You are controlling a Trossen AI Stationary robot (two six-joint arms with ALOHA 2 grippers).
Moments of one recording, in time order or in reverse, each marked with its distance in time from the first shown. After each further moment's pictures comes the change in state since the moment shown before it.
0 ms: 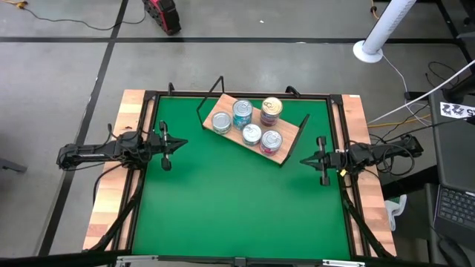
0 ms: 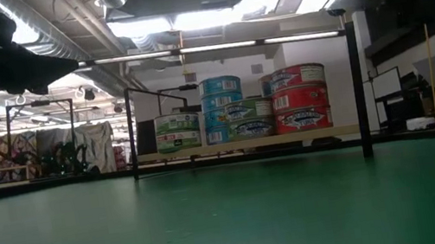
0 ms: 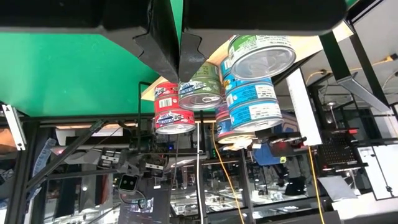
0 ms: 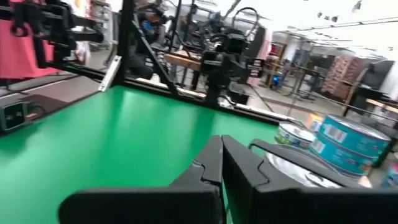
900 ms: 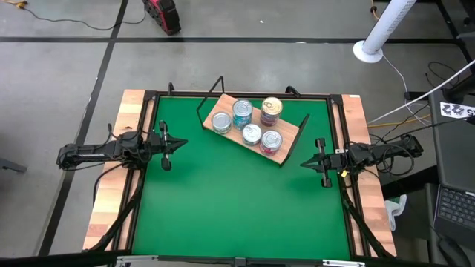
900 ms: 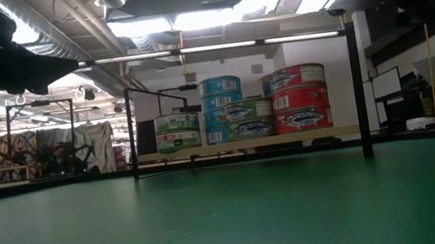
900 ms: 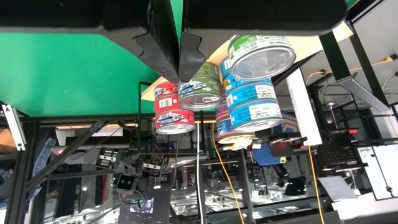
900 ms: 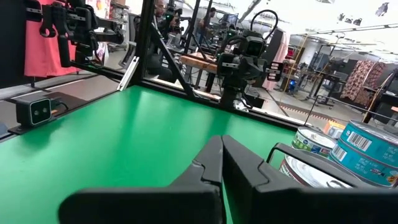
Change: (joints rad) left arm 0.000 0.000 0.000 0.000 0.000 0.000; right arm 0.000 0.000 -0.003 -0.010 -0.075 -0.004
